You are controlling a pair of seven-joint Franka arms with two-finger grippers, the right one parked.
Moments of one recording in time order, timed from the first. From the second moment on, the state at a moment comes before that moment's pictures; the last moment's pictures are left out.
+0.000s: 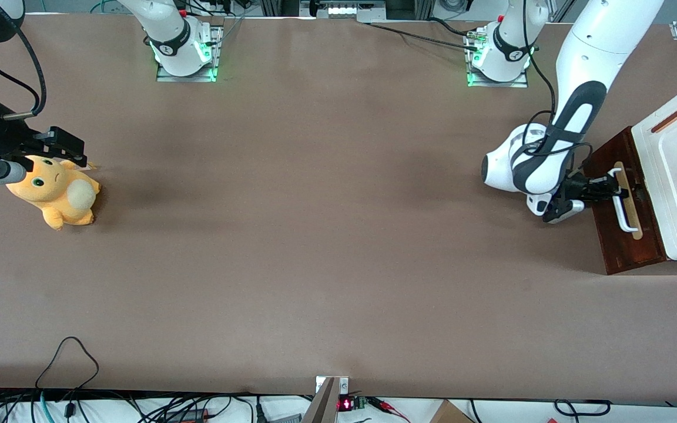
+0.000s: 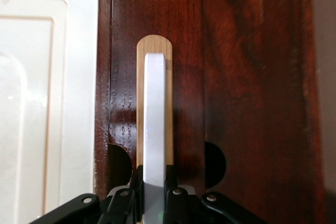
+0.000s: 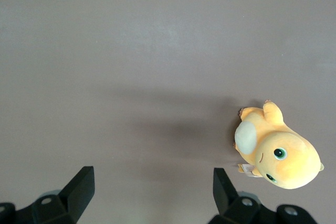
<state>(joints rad) 0.00 0.52 -0.20 -2.24 1.57 1.54 -1.20</state>
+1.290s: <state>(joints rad) -0.11 0.51 -0.29 -2.14 1.35 1.57 -1.20</state>
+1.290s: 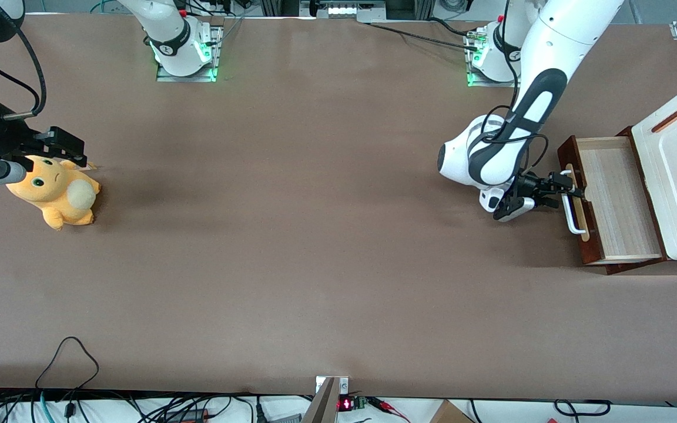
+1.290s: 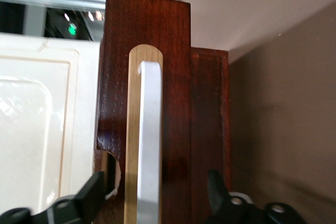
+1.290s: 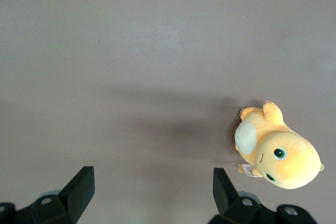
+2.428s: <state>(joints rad) -0.07 0.26 -0.15 -1.56 0.30 1.59 -0.32</state>
